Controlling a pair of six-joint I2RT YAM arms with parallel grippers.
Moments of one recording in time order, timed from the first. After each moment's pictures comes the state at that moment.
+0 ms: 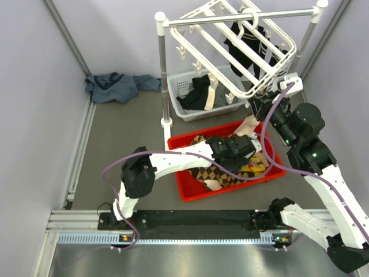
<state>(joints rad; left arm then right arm) -1.20 2.01 1.74 -0.77 -0.18 -0.11 0.45 0.87 1.13 -0.20 0.03 0.09</state>
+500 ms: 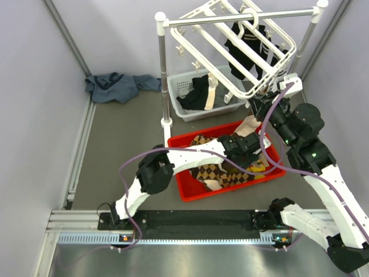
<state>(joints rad) -1.18 2.18 1.92 -0.71 -0.16 -0.10 0.45 0.87 1.12 -0.20 0.04 0.08</state>
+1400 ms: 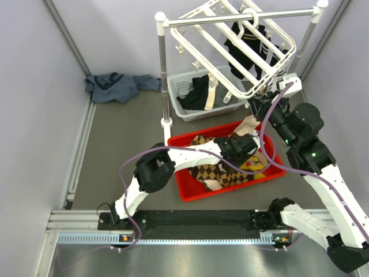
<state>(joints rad) -1.15 2.21 1.79 -0.56 -0.13 -0.15 0.45 0.87 1.12 -0.20 0.04 0.09</state>
